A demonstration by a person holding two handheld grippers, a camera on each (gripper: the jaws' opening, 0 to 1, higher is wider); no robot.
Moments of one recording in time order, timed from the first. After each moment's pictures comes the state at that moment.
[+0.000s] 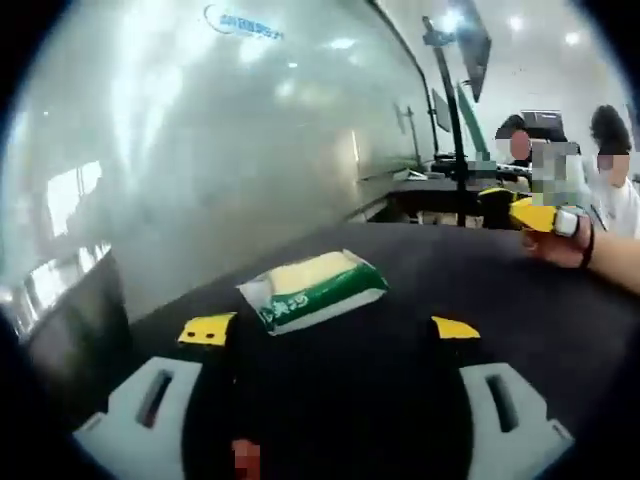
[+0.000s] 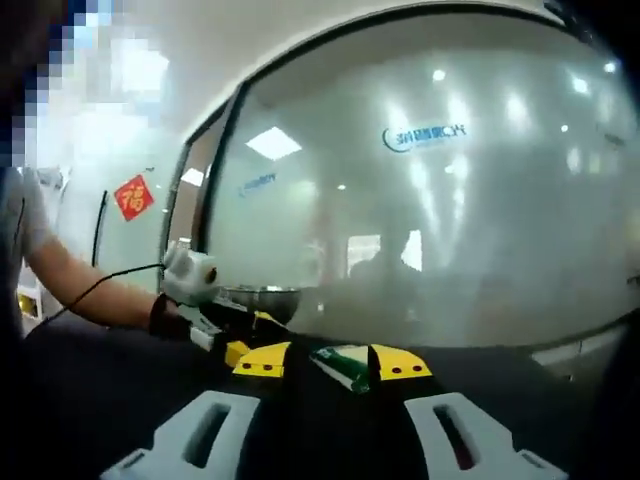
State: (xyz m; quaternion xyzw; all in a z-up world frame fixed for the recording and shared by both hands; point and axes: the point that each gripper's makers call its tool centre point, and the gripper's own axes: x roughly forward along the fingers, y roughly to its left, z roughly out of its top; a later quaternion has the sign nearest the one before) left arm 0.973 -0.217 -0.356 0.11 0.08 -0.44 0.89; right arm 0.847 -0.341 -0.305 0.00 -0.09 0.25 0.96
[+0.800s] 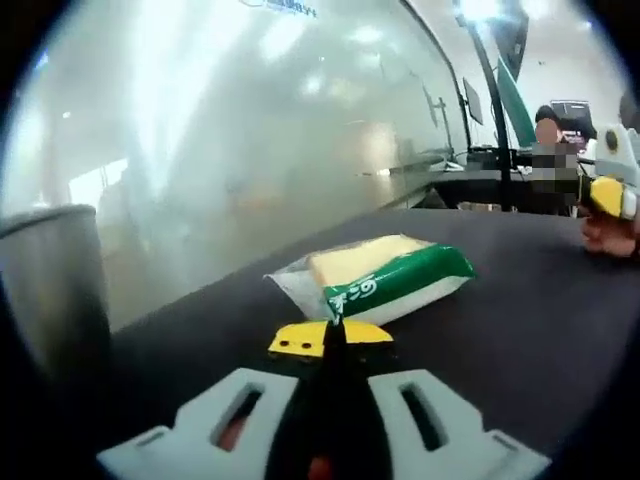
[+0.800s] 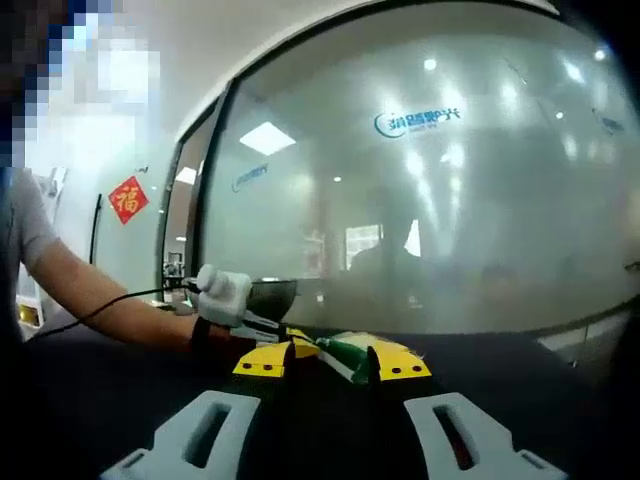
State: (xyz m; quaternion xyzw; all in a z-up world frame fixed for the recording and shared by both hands) left arm 1.024 -0.220 -0.384 0.13 0.07 -0.40 0.91; right arm 0.855 -0.328 -0.324 0.01 -0.06 0.26 0.96
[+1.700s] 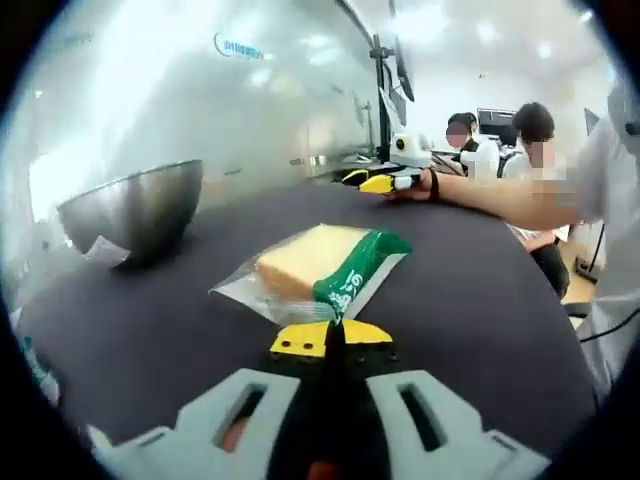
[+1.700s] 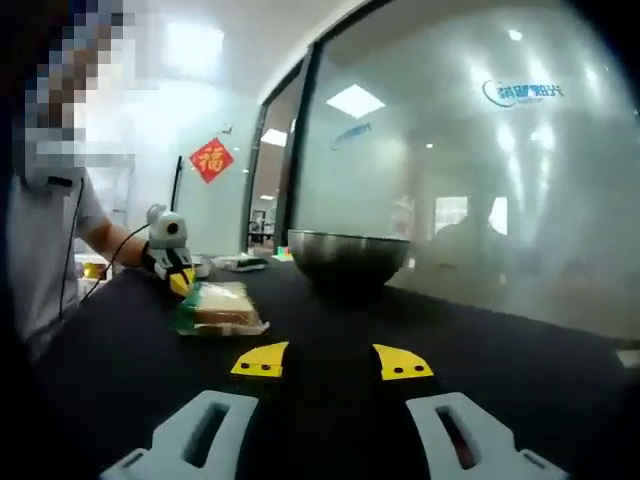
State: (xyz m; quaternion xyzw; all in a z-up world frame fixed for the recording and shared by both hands) left arm 0.724 0.025 -0.393 0.12 0.11 -0.52 0.83; right arm 0.794 -0.224 -0.357 -0.07 0.00 0.46 0.89
